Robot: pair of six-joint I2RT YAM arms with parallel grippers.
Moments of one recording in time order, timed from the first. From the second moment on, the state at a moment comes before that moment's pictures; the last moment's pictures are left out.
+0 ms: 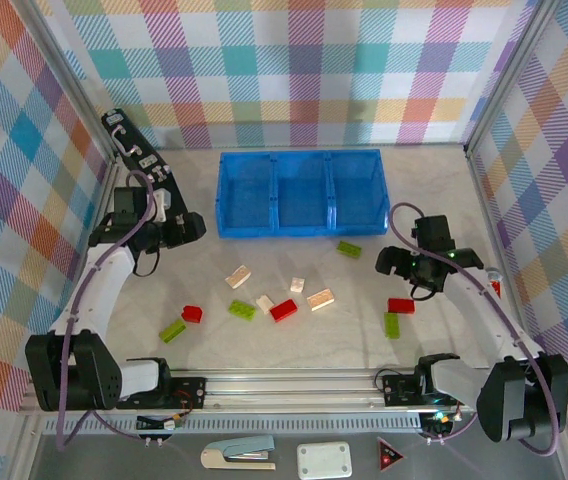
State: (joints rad) left arm 0.04 1.24 1.01 -0.66 0.30 -0.25; right arm 0.14 1.09 0.78 -0.80 -0.05 0.45
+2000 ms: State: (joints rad) left arm 0.04 1.18 1.00 -0.67 0.20 -0.18; right arm 0.18 1.26 0.66 -0.74 0.00 0.59
